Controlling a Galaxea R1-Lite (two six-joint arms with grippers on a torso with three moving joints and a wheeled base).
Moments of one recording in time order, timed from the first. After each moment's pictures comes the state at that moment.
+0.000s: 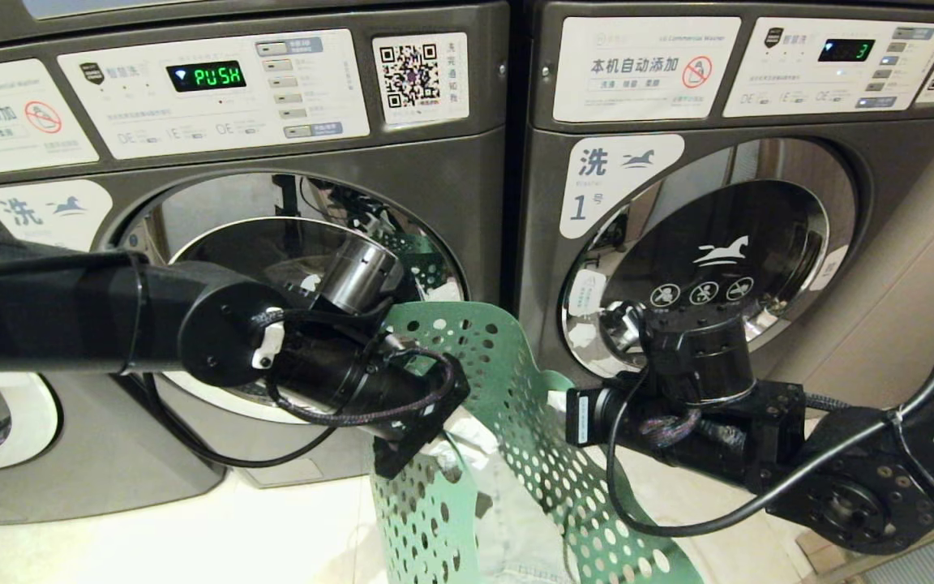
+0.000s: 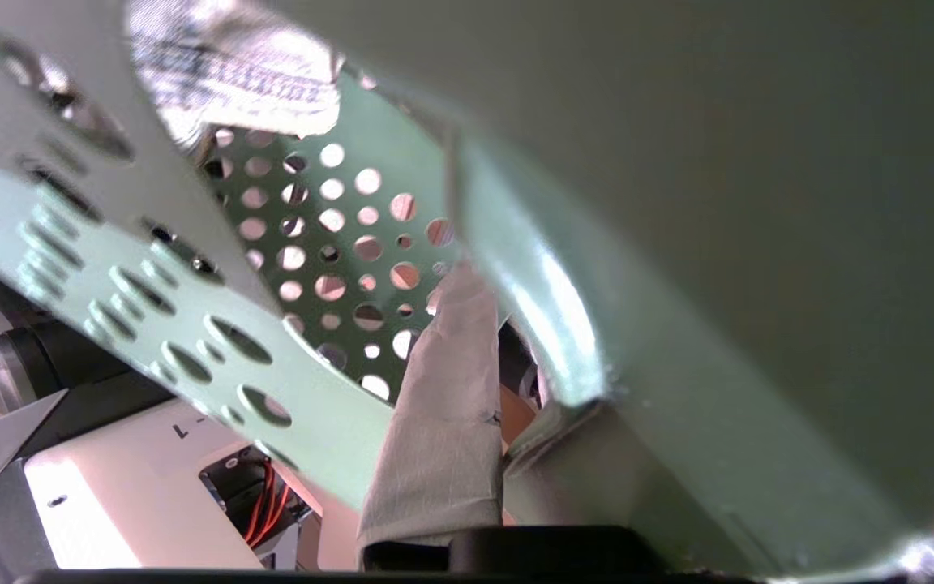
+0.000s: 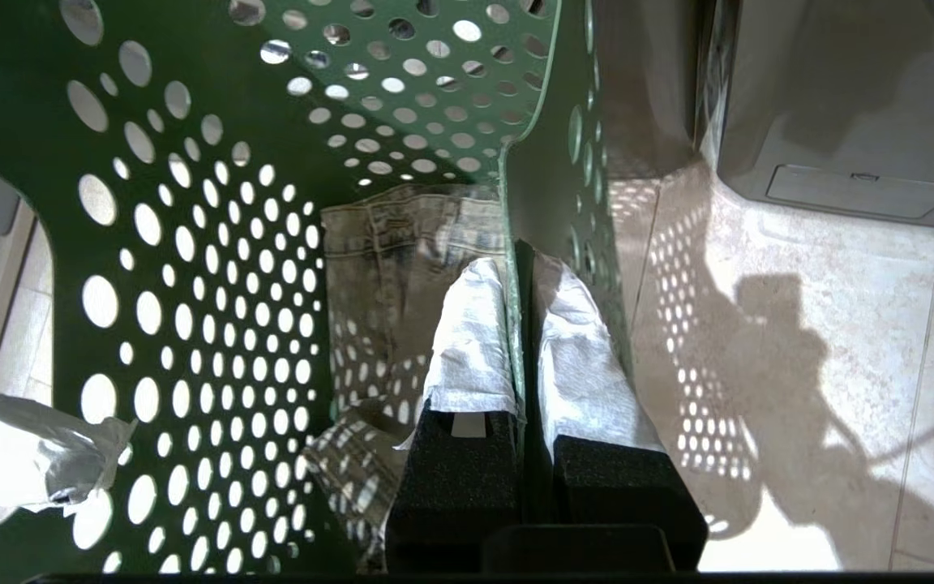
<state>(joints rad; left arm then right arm) -0.64 1.88 -1.34 0.33 -0.56 -1.04 0.64 1.84 -0.83 -0.60 -0.04 0.36</state>
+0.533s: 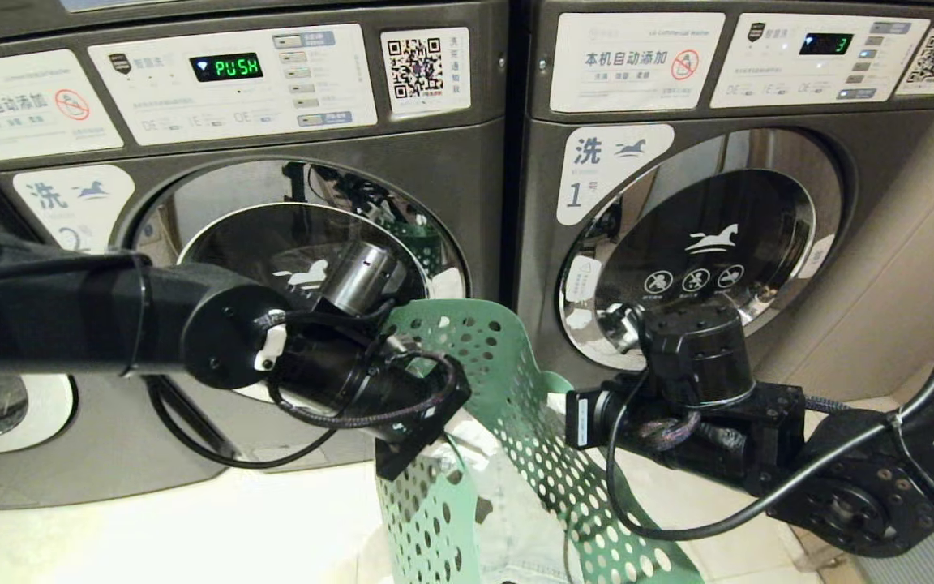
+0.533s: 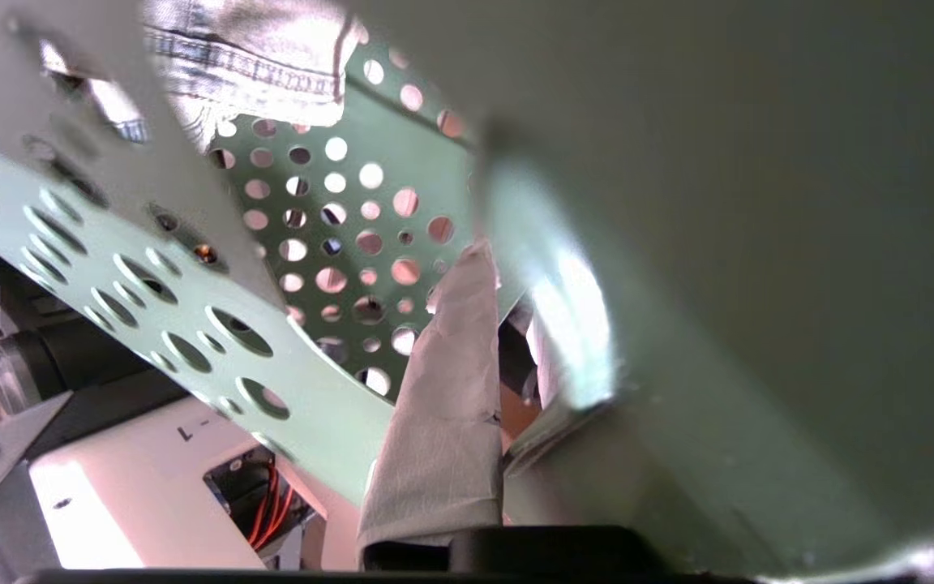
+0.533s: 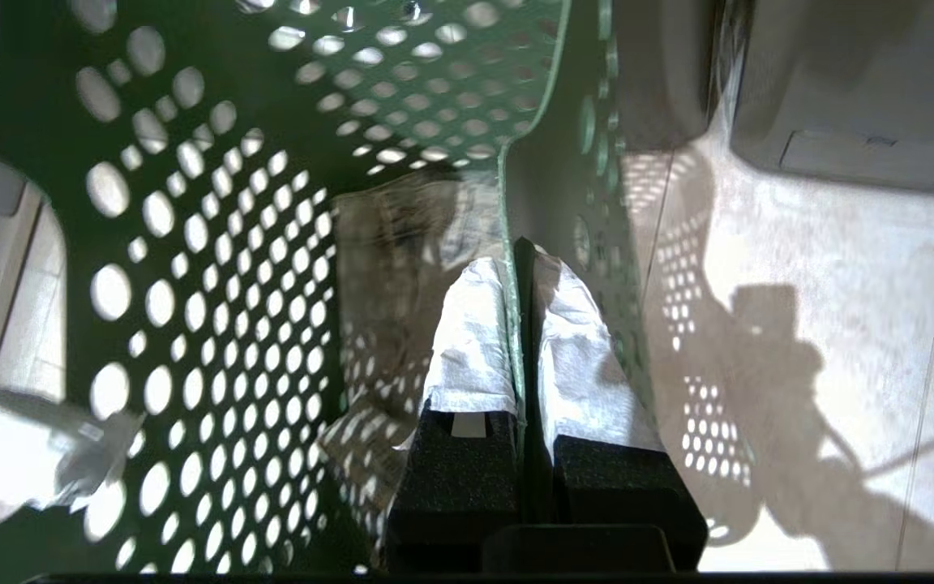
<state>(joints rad) -0.64 1.88 -1.33 0.33 -0.56 -1.03 0.64 1.84 -0.83 -0.60 -0.04 0.36</state>
